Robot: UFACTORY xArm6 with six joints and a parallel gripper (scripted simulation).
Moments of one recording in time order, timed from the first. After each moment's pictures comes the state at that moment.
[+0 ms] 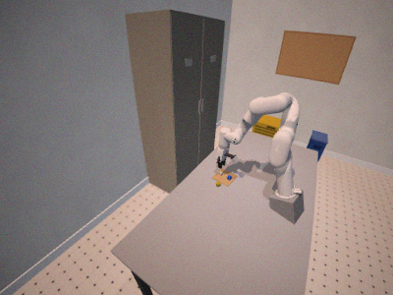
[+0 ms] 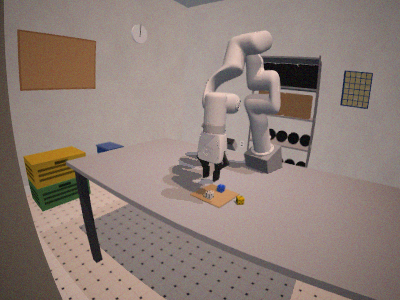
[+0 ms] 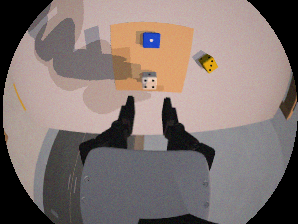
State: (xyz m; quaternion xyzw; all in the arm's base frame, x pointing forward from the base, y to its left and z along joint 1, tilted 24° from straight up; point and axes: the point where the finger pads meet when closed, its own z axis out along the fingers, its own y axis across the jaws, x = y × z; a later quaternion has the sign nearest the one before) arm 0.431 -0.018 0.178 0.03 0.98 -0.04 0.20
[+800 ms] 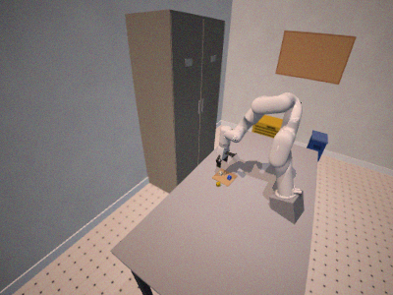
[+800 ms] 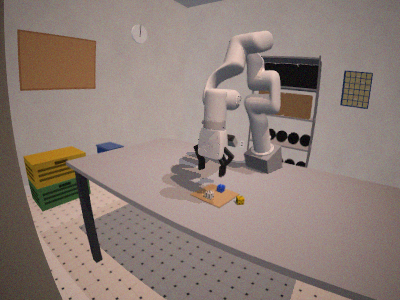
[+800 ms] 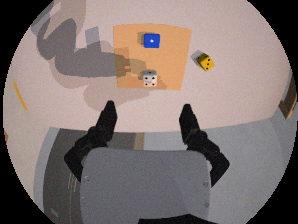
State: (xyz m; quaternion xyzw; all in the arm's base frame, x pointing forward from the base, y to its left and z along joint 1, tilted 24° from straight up) arm 0.425 -0.017 0.190 0.03 0.98 -0.04 0.20
